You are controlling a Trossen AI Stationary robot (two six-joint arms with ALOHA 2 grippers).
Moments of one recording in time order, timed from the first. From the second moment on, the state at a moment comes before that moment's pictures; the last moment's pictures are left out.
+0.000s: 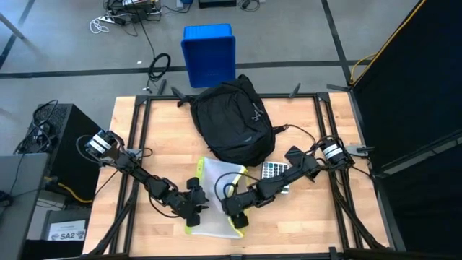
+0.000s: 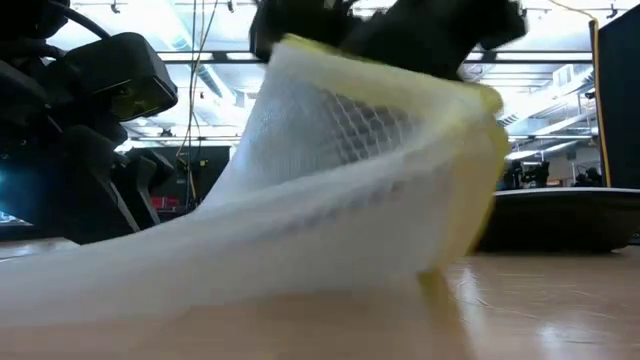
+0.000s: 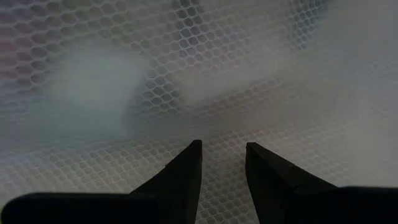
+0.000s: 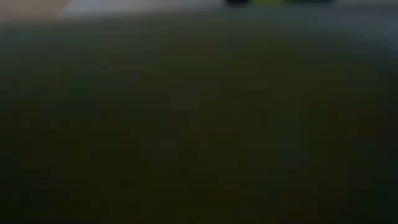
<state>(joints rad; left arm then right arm) -0.62 1.70 0.64 0.21 -0.41 -0.58 0.43 2.12 1.38 -0.11 0.18 0.09</state>
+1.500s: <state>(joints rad) -0.62 1.70 0.64 0.21 -0.41 -0.58 0.29 2.09 1.32 -0.25 0.12 0.09</state>
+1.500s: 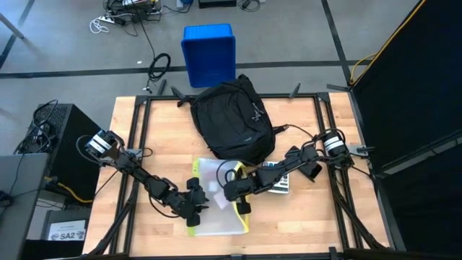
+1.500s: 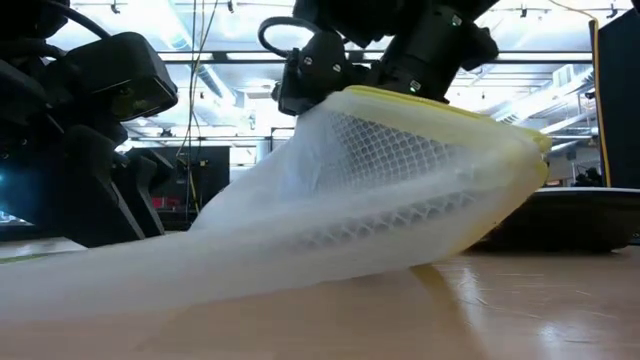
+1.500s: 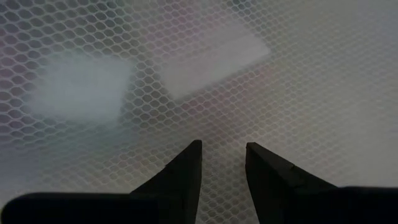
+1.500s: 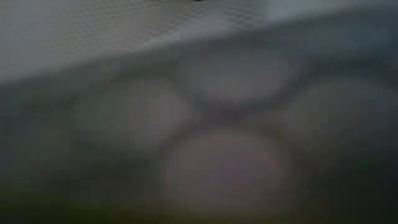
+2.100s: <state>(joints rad) -0.62 1.70 0.64 0.21 -0.41 -0.58 0.43 2.09 1.37 -0.30 0.03 0.11</state>
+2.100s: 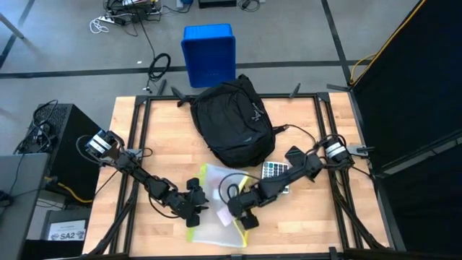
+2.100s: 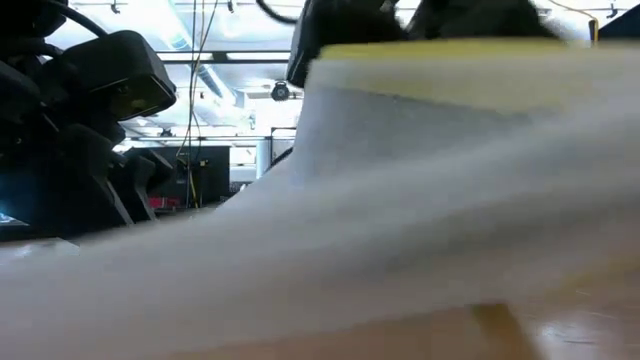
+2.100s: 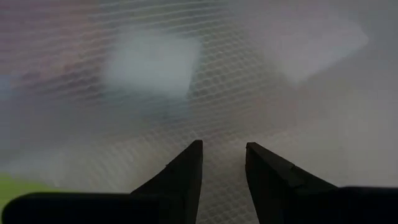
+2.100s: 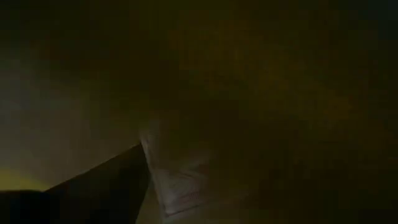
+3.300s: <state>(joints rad) -0.62 1.70 0.64 0.22 -0.41 -0.58 0.42 2.09 1.48 -0.24 0.05 0.00</state>
